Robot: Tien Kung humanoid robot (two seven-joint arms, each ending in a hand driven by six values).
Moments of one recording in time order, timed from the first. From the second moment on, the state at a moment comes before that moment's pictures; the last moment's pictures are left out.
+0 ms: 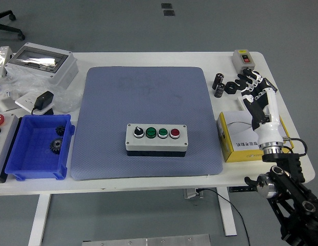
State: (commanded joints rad) left arm -0.03 0.09 -1.85 -0.21 1.88 -0.15 0.21; right arm 0.15 -0.17 1.21 1.27 -0.95 -0.23 0.56
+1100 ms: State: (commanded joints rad) left arm -0.05 0.10 -1.88 -0.22 1.93 -0.09 0.26; right arm 0.19 -0.21 1.11 1.41 -0.95 -0.31 0.42
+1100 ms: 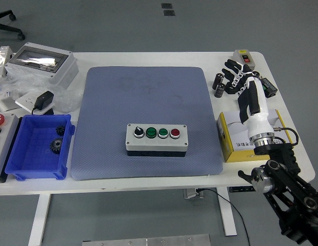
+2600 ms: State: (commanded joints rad) left arm -0.04 0.10 -1.79 -0.23 1.76 -0.07 0.30; right arm 0.19 -0.21 1.11 1.38 -0.95 -0.32 0.41
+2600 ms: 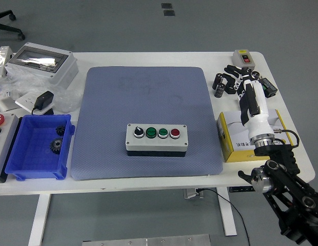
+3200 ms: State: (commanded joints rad) left arm 0.03 0.13 -1.77 -0.28 1.65 -0.10 0.19; right arm 0.20 -0.19 1.08 1.38 -0.95 -0.29 0.41
